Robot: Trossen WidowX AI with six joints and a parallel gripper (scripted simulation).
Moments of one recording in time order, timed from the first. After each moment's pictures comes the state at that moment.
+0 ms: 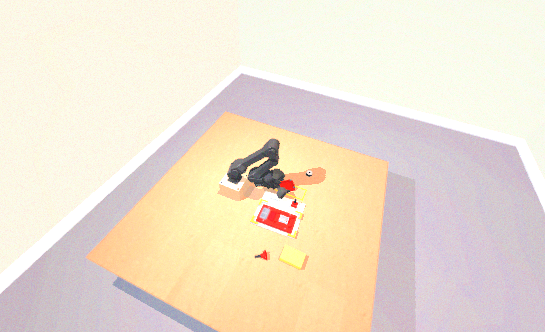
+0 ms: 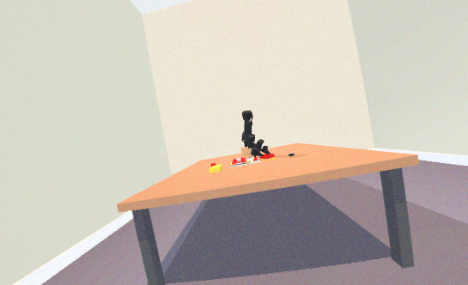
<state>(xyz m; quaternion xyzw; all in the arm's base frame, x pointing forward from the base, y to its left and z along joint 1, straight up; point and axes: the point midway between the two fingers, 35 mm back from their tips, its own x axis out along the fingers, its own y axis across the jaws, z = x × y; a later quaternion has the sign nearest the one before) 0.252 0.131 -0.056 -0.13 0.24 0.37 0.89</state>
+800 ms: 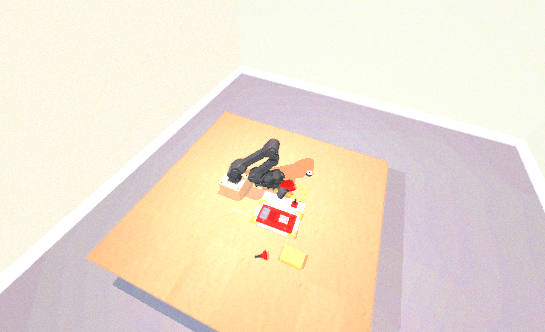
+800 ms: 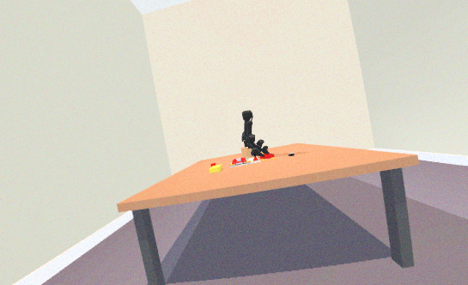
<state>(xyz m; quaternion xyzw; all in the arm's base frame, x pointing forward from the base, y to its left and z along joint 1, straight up) 0.252 0.132 -0.058 -0.13 0.24 0.37 0.89</state>
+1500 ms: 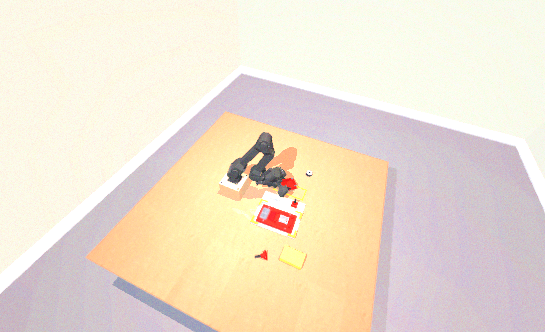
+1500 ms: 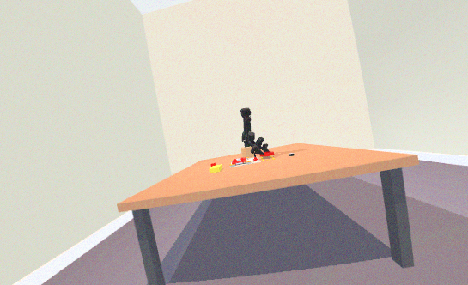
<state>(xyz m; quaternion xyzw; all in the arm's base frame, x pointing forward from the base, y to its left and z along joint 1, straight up) 0.257 0.133 -0.039 -0.13 0.24 0.37 0.89</state>
